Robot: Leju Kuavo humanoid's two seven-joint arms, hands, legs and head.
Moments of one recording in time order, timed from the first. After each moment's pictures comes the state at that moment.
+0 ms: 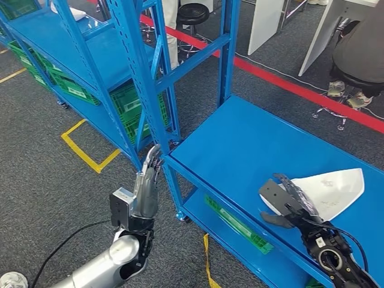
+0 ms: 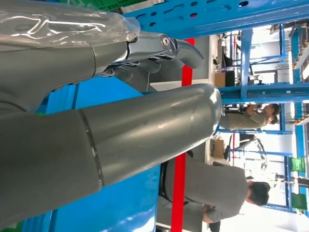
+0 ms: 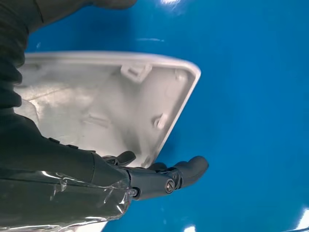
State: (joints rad) left arm -0.12 0.17 -0.61 -1.60 0.23 0.58 -0.49; right arm -0.40 -0.29 0.87 -1.40 0.15 -0.04 0.32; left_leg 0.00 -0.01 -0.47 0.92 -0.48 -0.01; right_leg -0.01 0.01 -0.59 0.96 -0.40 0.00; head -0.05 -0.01
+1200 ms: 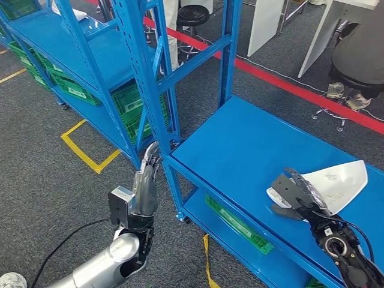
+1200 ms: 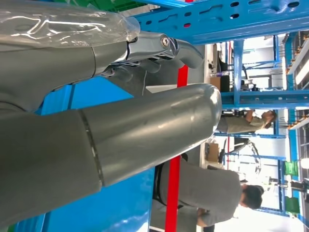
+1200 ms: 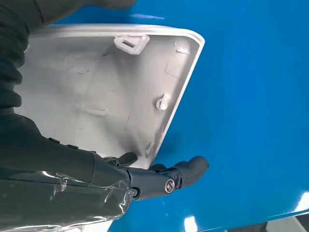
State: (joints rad) left arm -0.13 0.17 -0.61 -1.60 0.25 0.60 -0.51; right arm -0.48 -0.29 0.85 -1.19 0.13 -0.06 0.22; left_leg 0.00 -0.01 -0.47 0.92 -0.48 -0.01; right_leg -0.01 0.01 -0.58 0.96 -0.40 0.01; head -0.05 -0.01
